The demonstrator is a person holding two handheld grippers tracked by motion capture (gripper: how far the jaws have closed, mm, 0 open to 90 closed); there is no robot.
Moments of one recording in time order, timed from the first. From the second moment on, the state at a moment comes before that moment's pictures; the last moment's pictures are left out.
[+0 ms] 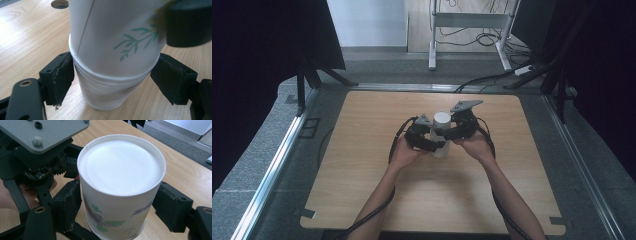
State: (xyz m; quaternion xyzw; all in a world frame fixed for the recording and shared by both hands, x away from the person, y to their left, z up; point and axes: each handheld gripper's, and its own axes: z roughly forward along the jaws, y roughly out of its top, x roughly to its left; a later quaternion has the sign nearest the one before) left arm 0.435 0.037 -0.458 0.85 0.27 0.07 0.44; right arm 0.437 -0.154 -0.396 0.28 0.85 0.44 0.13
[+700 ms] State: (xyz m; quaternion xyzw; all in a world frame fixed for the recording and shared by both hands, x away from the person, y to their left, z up) left arm 0.435 0.038 -0.458 0.85 0.27 0.08 0.44; right arm 0.435 -0.154 -0.381 0.28 0.84 0.43 0.14
